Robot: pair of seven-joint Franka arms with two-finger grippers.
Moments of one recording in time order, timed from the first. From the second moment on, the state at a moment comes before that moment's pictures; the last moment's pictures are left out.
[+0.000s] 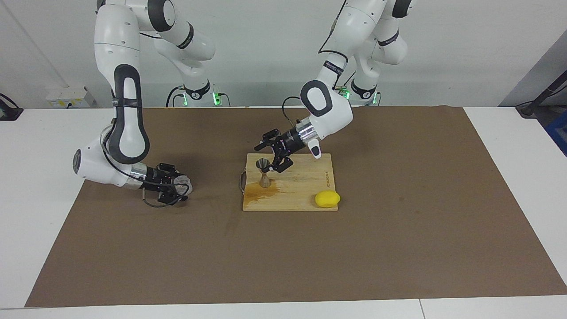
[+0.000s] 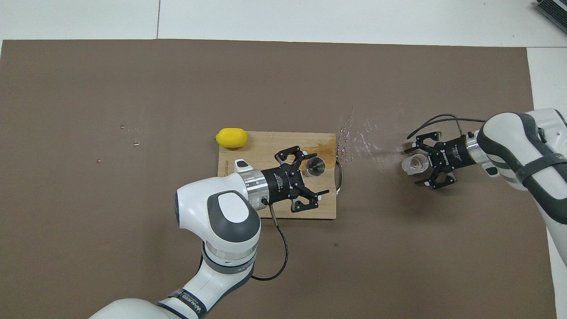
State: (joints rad) left arm -0.60 0.28 -0.15 -2.02 -1.84 2.61 -0.95; right arm -0.20 0.44 0.02 -1.92 0.65 1.94 0.77
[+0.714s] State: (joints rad) left arm -0.63 0.25 -0.16 -2.02 -1.84 2.61 -0.94; right arm -0.21 0.44 0.01 -1.92 0.75 1.92 0.77
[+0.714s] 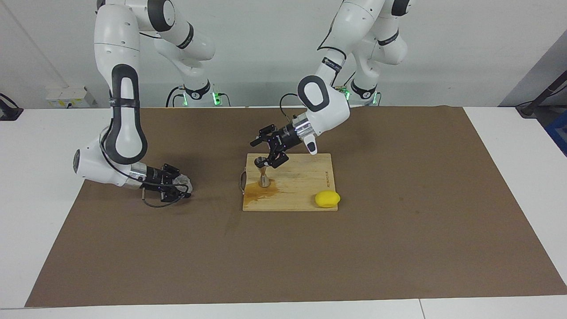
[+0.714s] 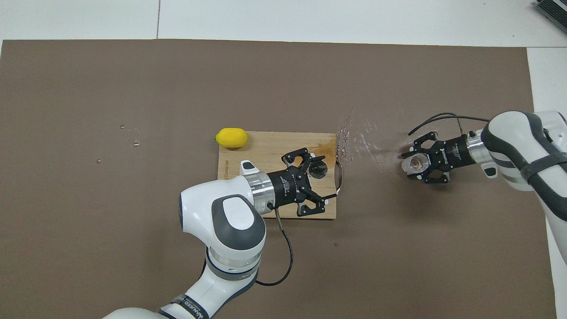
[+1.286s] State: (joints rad) left arm -0.61 0.13 -0.14 -2.04 -1.81 2.60 -0.94; right arm -0.20 0.41 0.01 -1.91 0.77 1.91 0.82
